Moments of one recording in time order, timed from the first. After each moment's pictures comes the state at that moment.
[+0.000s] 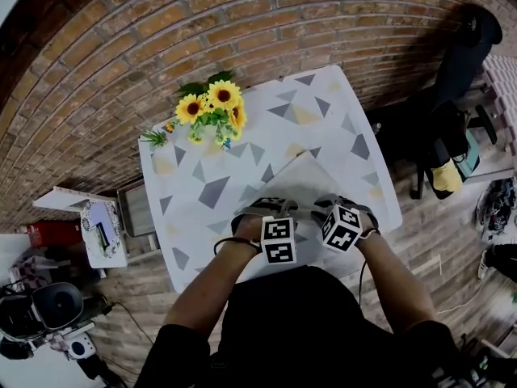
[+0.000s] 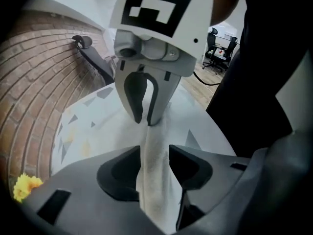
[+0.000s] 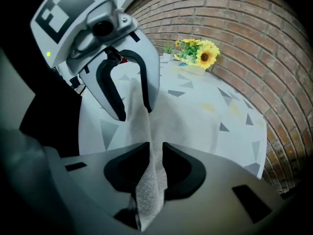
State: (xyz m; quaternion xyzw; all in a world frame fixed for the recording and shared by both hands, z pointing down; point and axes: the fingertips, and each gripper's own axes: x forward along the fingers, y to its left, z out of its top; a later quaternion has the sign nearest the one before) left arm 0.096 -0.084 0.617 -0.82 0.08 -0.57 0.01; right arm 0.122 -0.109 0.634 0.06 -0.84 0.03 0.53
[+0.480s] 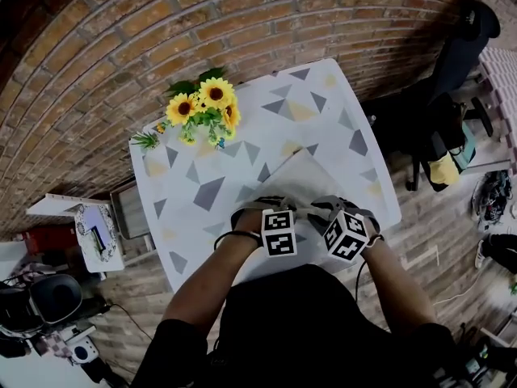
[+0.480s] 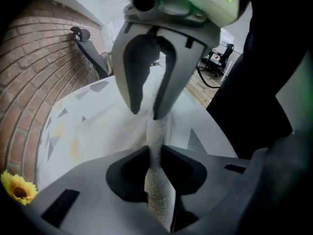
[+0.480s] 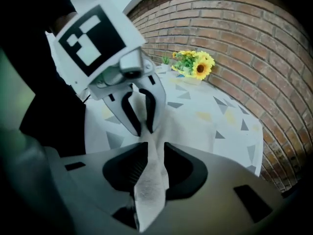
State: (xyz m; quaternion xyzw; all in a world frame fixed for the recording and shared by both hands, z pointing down) left arm 0.097 -0.089 0.636 -0.83 0.05 -0.56 -0.03; right arm 0.112 -0.104 0.603 0.08 -0.86 0.03 0.50
